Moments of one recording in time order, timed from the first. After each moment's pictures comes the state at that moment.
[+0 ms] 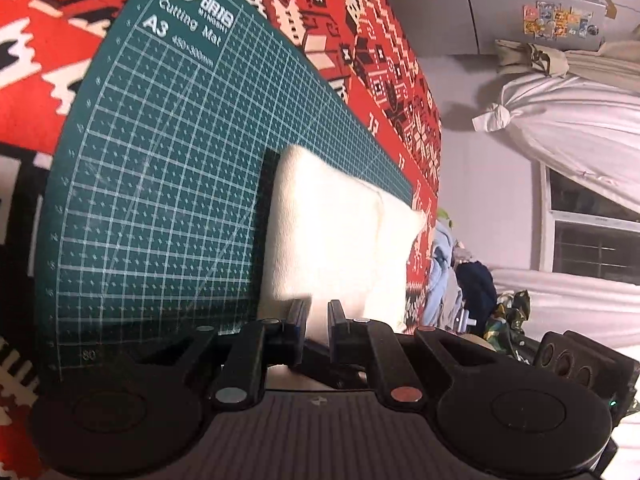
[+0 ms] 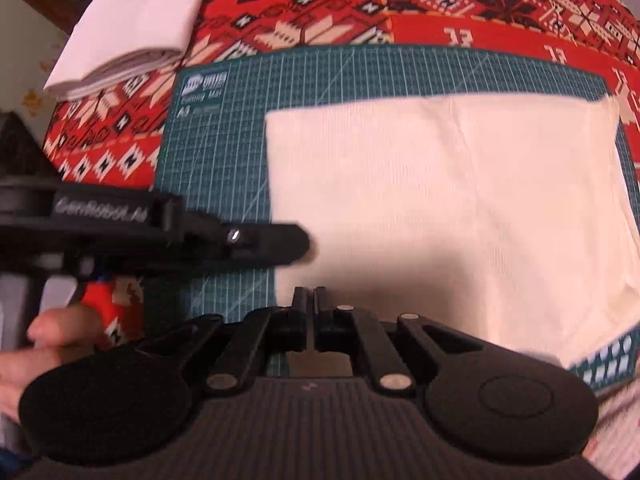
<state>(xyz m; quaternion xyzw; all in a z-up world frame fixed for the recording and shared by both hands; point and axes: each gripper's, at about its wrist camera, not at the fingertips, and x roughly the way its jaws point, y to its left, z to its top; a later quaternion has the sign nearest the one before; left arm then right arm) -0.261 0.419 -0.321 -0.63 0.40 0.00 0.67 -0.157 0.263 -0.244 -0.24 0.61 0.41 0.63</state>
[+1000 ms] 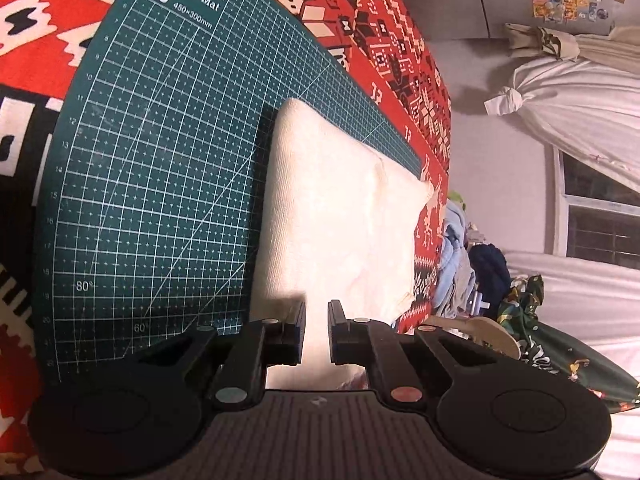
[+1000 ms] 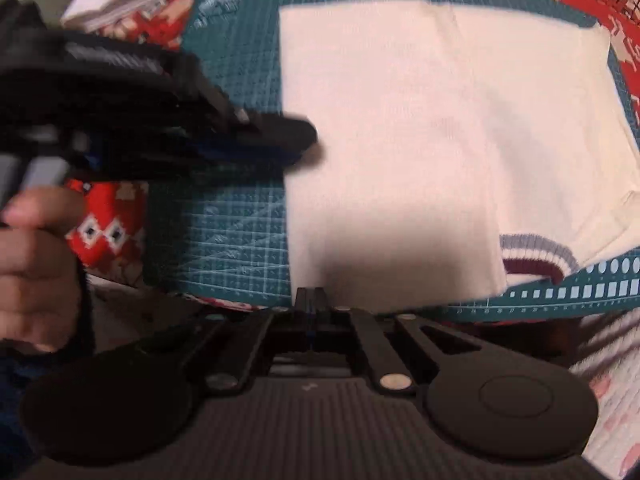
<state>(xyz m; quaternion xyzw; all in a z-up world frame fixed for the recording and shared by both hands) -0.265 0.400 -0.311 -0.61 0.43 0.00 0.66 -0.178 0.212 -0.239 -0.26 0.64 0.42 0.60</state>
